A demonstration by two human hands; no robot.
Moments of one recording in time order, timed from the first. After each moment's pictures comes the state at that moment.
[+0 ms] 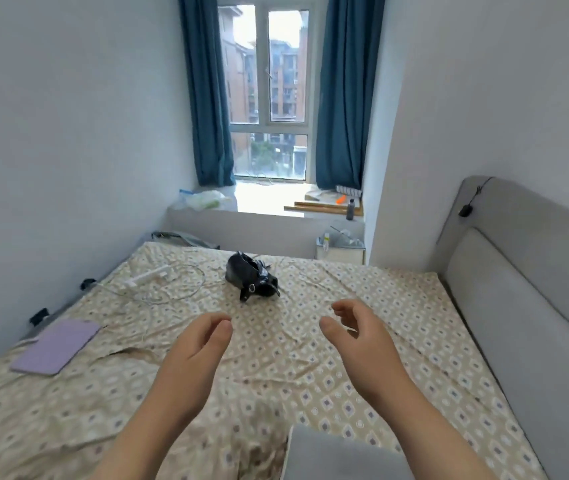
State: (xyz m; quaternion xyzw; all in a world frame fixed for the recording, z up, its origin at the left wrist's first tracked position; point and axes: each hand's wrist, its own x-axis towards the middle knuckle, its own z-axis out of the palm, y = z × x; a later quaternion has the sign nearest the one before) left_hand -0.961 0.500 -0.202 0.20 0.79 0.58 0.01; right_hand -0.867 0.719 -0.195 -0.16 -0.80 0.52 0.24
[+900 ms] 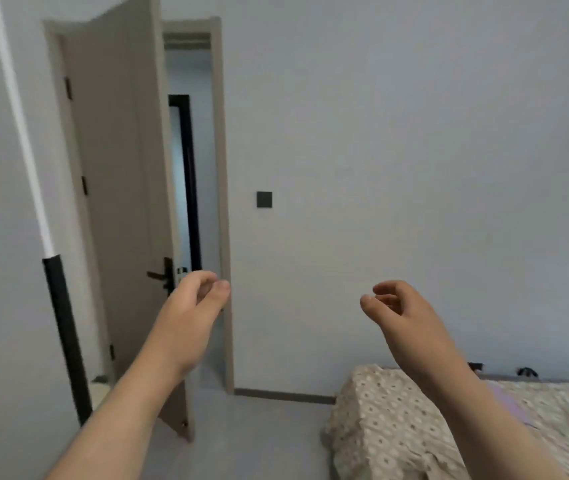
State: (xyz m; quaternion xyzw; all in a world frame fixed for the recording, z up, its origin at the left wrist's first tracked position) left_hand -0.558 0.120 -0.025 -0.29 0.73 0.37 -0.50; right_hand -0.787 0.272 -0.033 0.41 -0.70 0.58 -0.03
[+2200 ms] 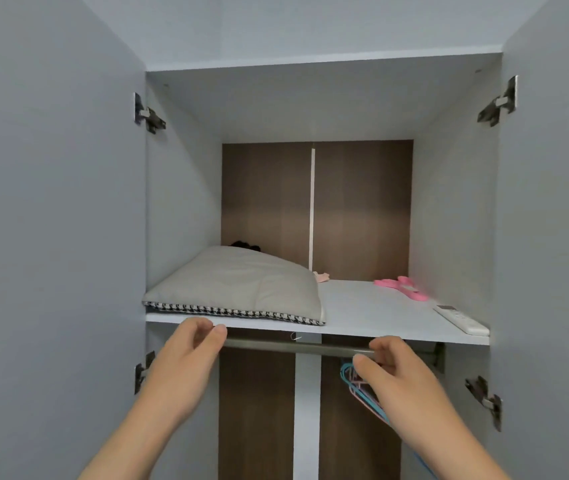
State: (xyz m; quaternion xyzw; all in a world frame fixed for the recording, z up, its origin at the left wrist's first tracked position) left_hand -0.053 0.006 0.029 -0.75 0.25 -0.14 -0.60; right_hand -0.199 -0.218 0.018 0.82 -0.20 0.34 -0.41
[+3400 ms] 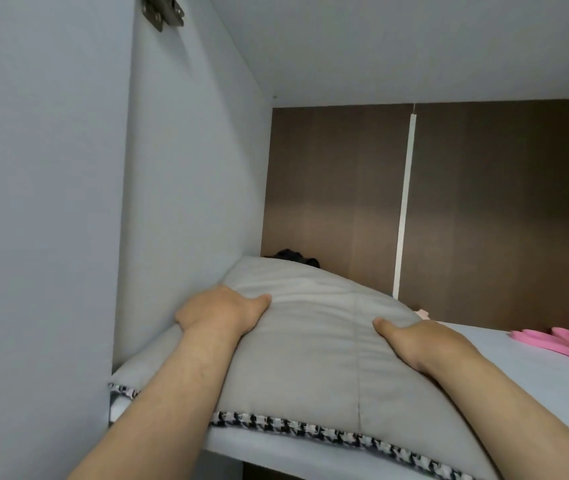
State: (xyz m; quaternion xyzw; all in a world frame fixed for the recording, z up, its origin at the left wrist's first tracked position) left_hand 0.359 -0.113 0.089 -0.96 0.00 -0.14 -0.22; right_hand 0.220 -0.353 0.082 0.90 -0.33 0.20 -0.20
